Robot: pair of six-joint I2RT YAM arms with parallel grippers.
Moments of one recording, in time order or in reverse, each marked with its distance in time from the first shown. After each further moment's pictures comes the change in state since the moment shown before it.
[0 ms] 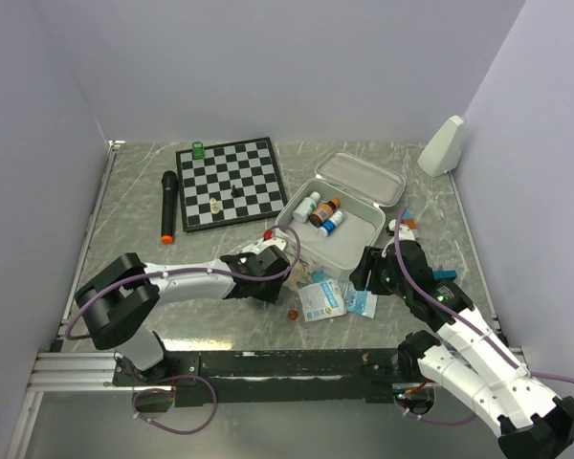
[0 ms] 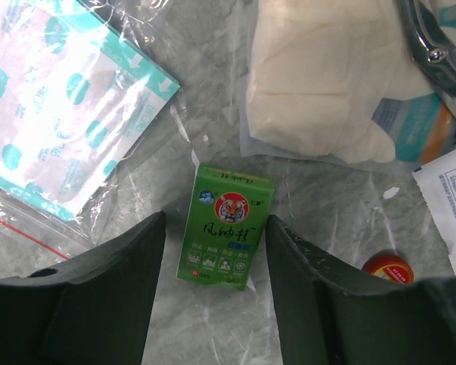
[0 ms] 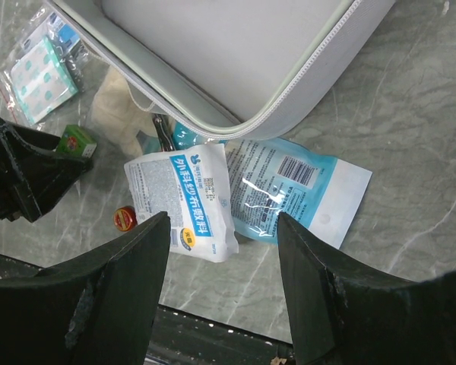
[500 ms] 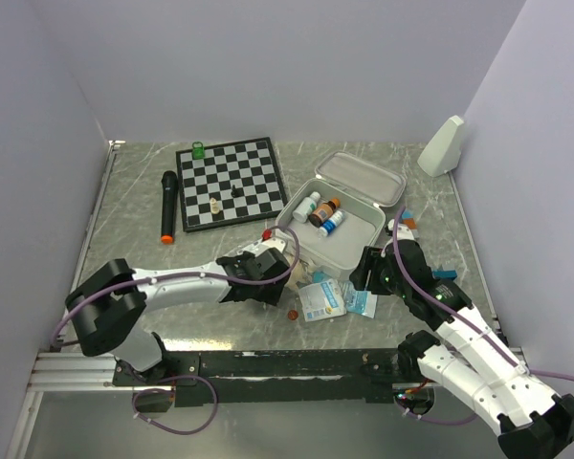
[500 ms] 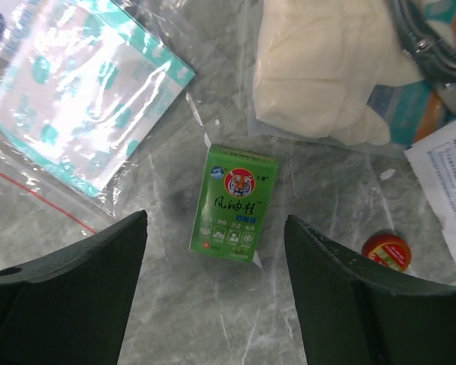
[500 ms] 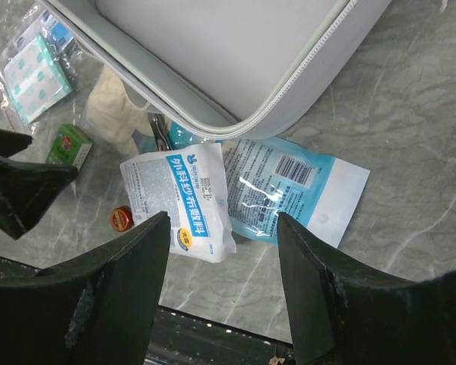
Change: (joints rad) left arm -0.033 -0.075 0.004 -0.060 -0.066 -0.001; right arm 0.000 0.013 0.000 0.000 0.004 -0.001
